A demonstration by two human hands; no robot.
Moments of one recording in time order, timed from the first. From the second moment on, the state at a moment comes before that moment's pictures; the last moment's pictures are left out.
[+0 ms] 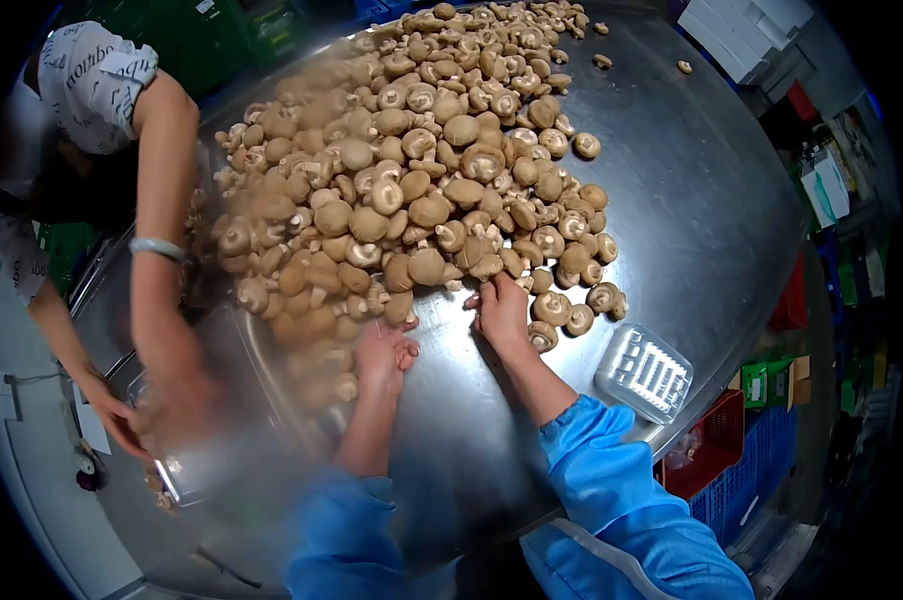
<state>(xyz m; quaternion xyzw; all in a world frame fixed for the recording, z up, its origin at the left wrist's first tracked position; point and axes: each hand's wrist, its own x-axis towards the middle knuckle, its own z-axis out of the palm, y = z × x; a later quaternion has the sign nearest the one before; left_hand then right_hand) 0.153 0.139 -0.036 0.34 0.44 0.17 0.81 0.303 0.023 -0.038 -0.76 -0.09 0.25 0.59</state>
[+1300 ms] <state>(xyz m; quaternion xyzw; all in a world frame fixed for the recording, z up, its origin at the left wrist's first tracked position) -0.025 0.146 0.085 0.51 0.47 0.20 0.69 0.163 0.006 0.046 -0.61 -0.16 0.36 0.69</state>
